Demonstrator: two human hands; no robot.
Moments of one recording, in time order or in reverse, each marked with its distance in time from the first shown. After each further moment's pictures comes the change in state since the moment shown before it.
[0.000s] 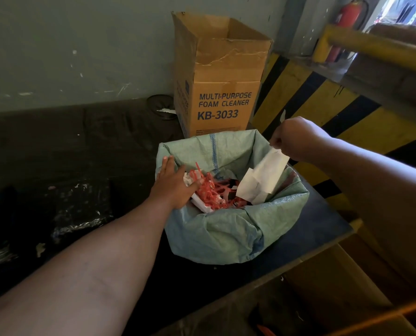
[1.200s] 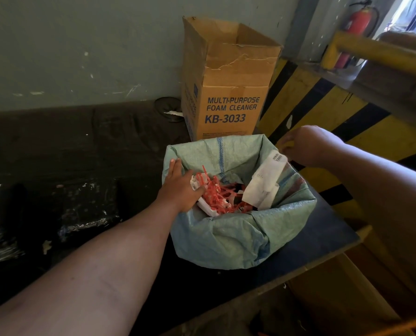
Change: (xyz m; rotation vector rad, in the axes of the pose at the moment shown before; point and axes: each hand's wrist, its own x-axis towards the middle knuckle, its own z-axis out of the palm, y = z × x) left_hand 0.003 -0.007 0.005 -0.062 0.021 0.031; right_hand -0.011 -0.006 -0.013 0.184 -0.068 0.152
